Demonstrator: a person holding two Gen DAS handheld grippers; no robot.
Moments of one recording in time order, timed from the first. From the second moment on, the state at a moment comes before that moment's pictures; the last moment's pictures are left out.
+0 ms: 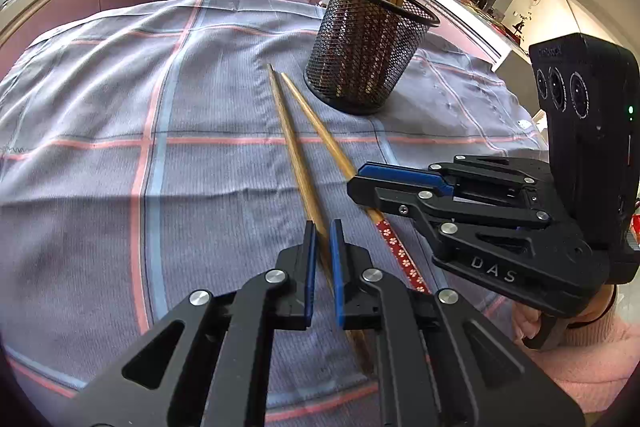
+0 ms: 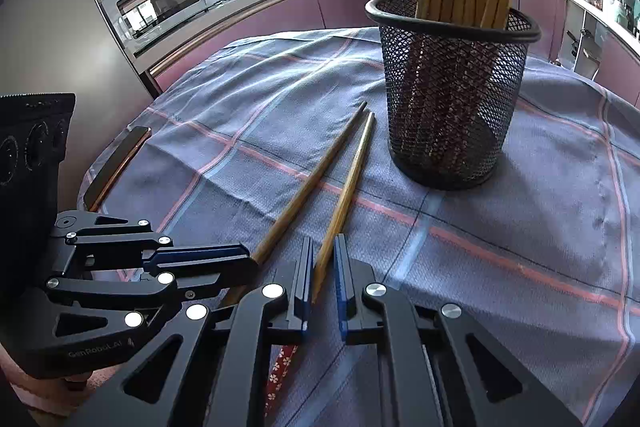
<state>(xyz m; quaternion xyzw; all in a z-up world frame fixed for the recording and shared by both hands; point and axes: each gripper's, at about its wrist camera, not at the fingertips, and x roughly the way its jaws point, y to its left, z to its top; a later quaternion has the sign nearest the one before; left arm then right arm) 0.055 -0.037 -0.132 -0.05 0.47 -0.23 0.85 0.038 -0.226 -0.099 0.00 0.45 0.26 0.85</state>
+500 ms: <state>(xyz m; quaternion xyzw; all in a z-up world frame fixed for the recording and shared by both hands) 0.067 -0.036 -0.129 -0.05 0.47 -0.24 0.85 0.035 -0.225 -0.093 0.00 0.44 0.26 0.86</state>
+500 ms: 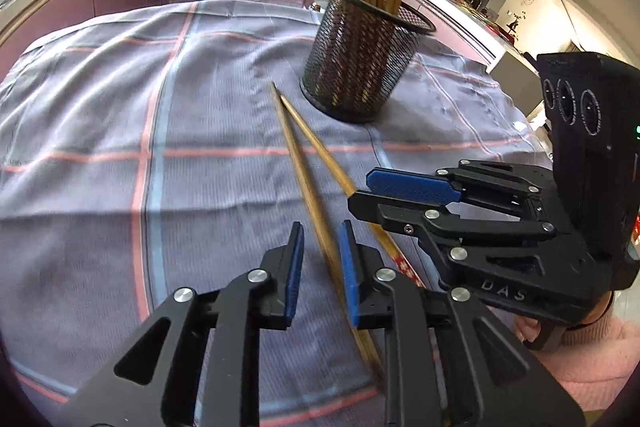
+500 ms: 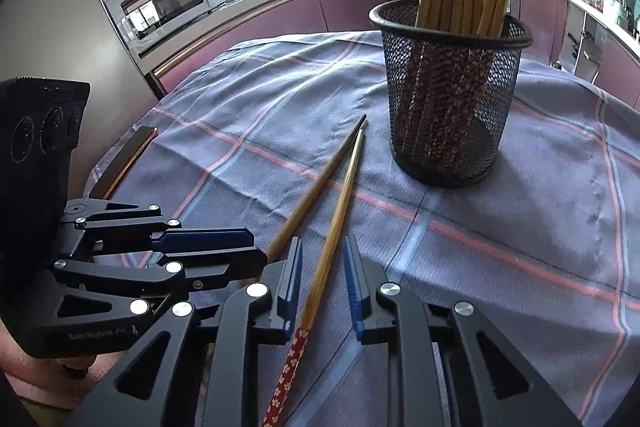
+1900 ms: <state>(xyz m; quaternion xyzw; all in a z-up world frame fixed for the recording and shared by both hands) 0.107 -0.055 -0.131 -0.02 0.46 -0.19 0.87 0.071 -0.234 -0.092 0.00 0.44 0.24 0.87</state>
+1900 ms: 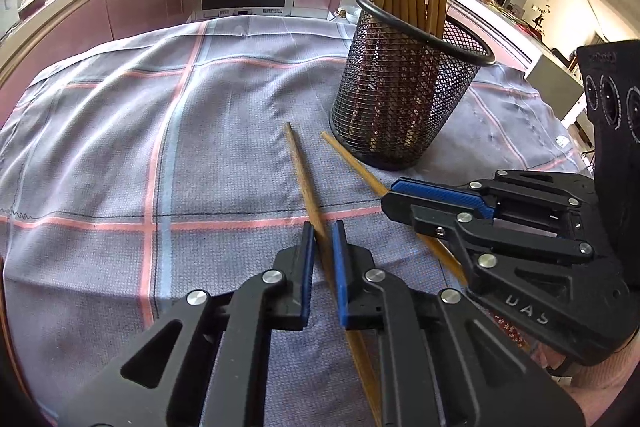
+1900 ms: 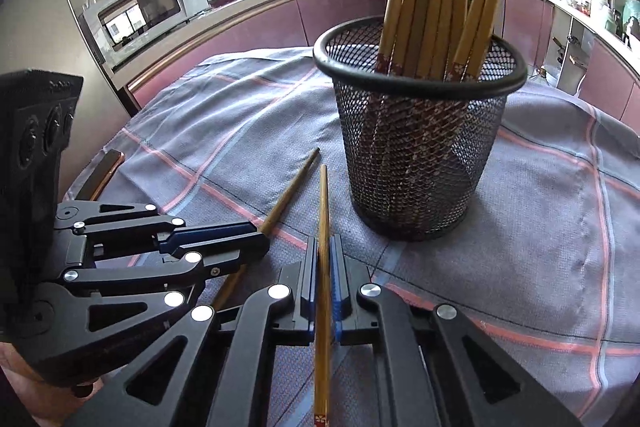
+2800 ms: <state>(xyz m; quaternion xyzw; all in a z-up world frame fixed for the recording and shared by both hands) 0.077 -0.035 -0.077 -0.04 0.41 -0.20 0.89 0.038 -0.258 -0.037 0.04 0.36 0.28 0.89</state>
